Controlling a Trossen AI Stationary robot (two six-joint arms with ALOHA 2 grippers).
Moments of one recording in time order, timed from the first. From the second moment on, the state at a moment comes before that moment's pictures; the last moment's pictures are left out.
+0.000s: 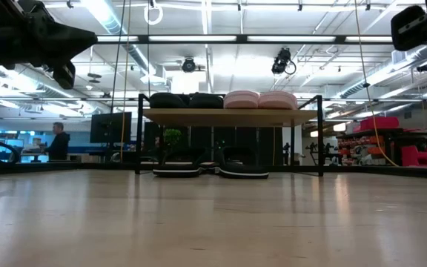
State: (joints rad) left arm -0.07 0.01 0.01 0.20 -0.18 -0.35; right arm 0.61 0.02 0.28 -0.20 0.27 0.10
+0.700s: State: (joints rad) left arm -0.07 0.01 0.01 0.20 -0.18 -0.35; right arm 0.61 0.02 0.16 -0.12 0.28 0.10
